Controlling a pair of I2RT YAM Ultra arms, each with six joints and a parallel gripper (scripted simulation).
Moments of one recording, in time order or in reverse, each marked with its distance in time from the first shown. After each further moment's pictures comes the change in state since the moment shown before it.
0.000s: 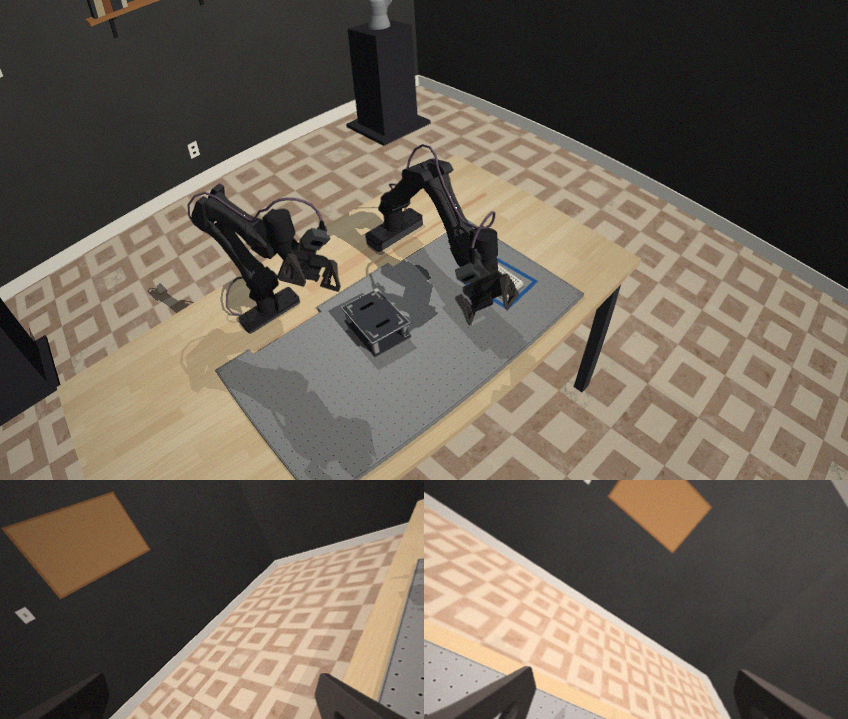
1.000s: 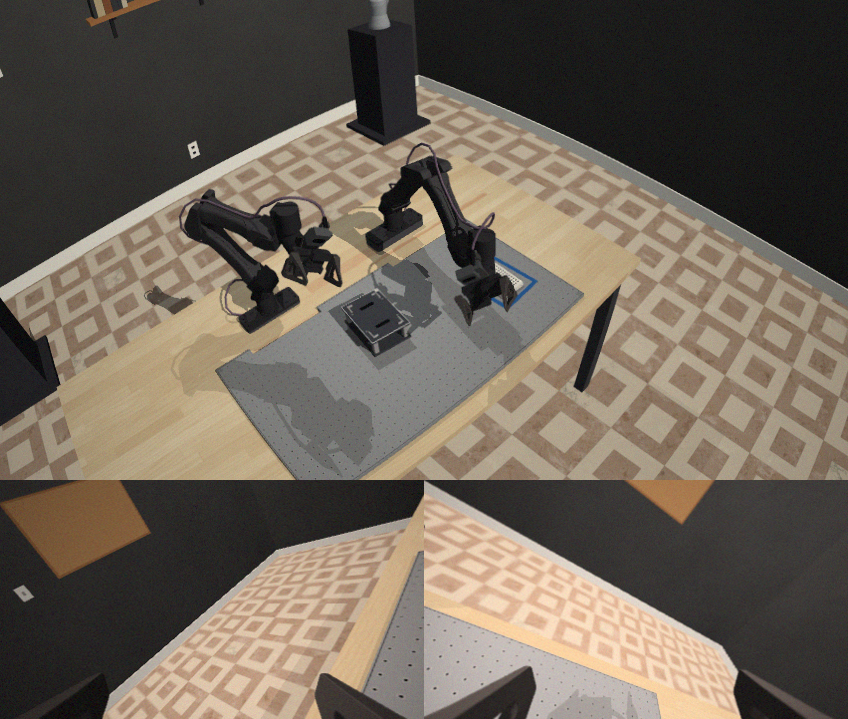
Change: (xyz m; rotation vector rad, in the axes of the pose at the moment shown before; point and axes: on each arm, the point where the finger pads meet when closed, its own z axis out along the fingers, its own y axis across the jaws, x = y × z) left arm 0.011 -0.006 -0.010 -0.015 0.057 -0.042; right arm 0.006 0.024 -0.027 -0.016 0.112 0.084
